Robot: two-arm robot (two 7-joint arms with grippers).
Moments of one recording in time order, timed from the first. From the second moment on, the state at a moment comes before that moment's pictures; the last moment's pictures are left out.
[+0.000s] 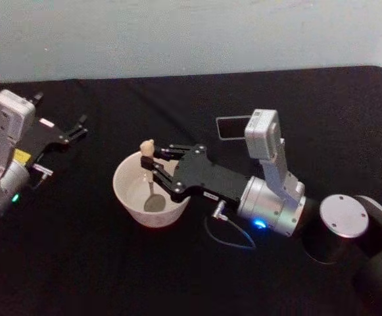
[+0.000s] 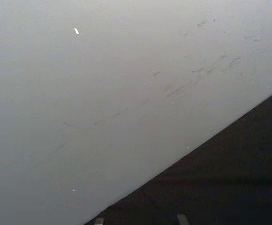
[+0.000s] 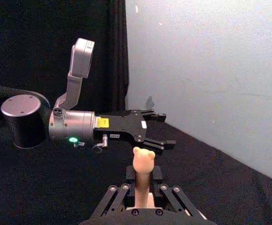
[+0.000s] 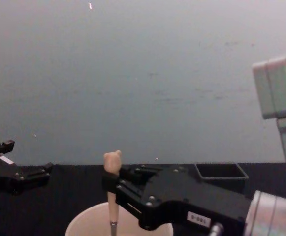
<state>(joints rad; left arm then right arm) -0.20 0.60 0.45 -1.41 -0.25 -0.12 0.03 0.23 0.32 -0.57 -1.44 0.39 -0.18 0.60</state>
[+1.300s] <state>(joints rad) -0.20 0.60 0.45 -1.41 -0.25 -0.12 0.03 0.26 0.30 -0.51 -1.43 0.39 -0.20 0.56</state>
